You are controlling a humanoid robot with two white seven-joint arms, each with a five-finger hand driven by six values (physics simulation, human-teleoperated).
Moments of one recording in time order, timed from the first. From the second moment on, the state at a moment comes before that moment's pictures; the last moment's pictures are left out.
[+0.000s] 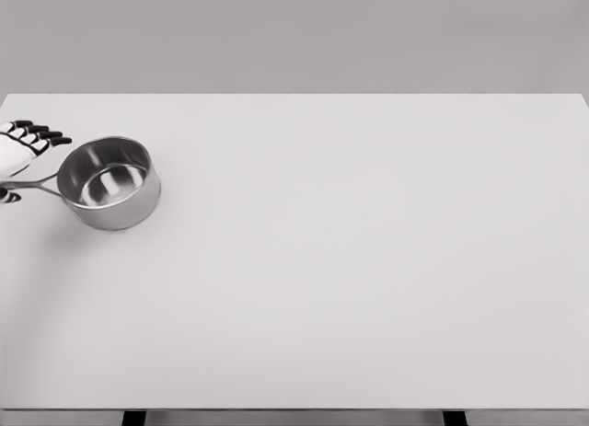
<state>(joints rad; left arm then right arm) -0.29 0.82 -0.09 -1.27 -0.85 -0.61 -0.21 0.04 0.00 -0.16 0.08 -0.02 -0.29 -0.03</state>
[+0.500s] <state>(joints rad) -0.32 0.80 -0.09 -1.24 -0.89 -0.61 -0.21 0.04 0.00 -0.16 0.08 -0.02 -0.29 -0.03</state>
